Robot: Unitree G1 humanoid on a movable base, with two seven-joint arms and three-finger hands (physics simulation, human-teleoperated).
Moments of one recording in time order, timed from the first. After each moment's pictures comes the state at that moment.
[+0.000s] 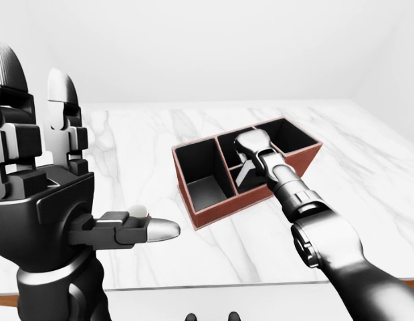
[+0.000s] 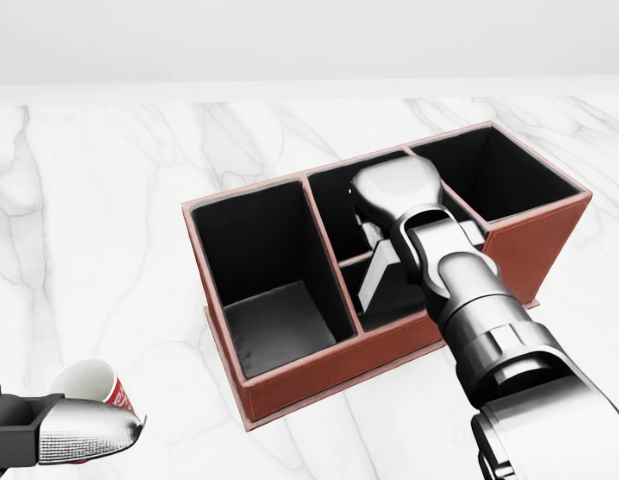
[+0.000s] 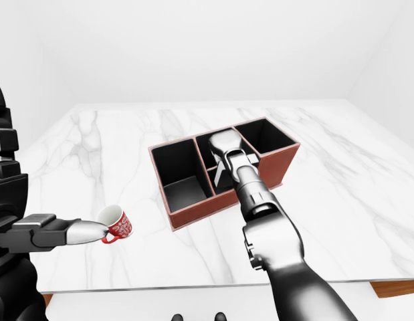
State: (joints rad) left arm -0.03 0.06 0.18 -0.99 -0.07 0.09 -0.12; right arm -1.08 -0.17 0.12 1.22 -1.41 -0.07 -0.13
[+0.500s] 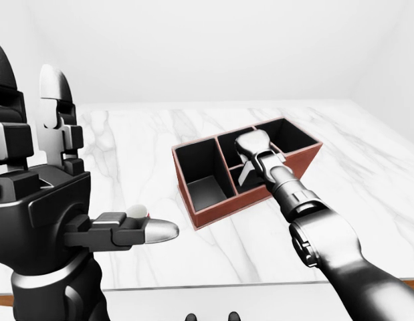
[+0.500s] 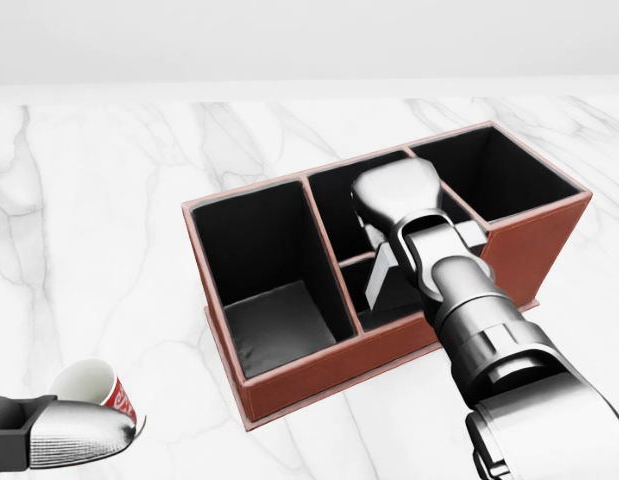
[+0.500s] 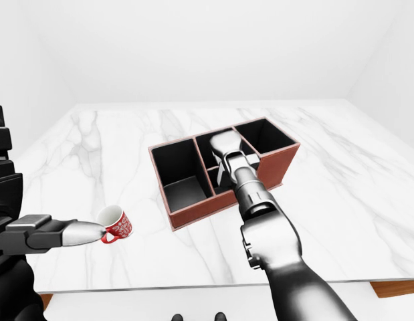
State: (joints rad) left arm -0.04 0.06 0.19 -1.00 -0.08 0.09 -0.12; right arm -1.09 -0.16 0.13 1.27 -1.46 -0.03 -0.20
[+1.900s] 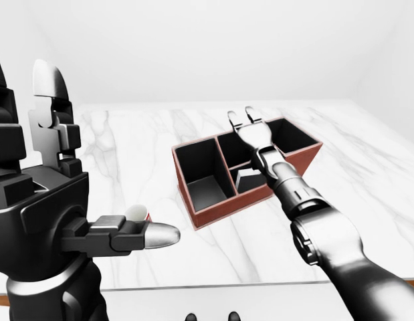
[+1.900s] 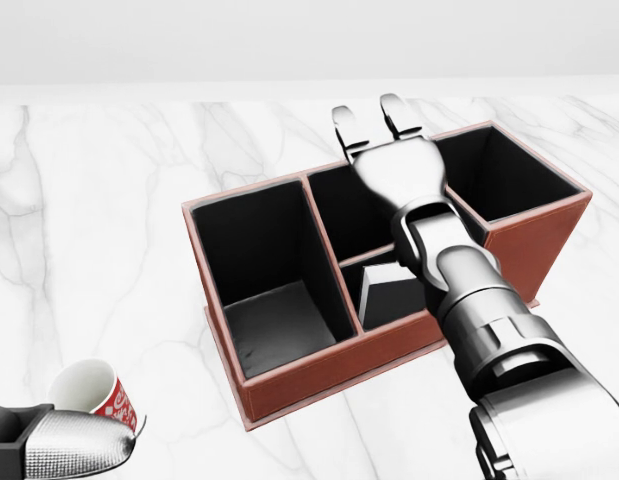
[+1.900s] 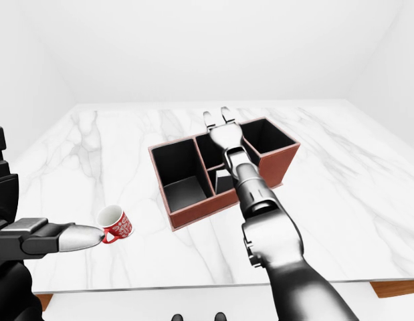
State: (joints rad) left arm -0.04 0.06 0.18 -1.03 -0.08 0.09 -0.12; right arm -1.10 -0.17 0.12 1.26 -1.41 -0.05 -0.28
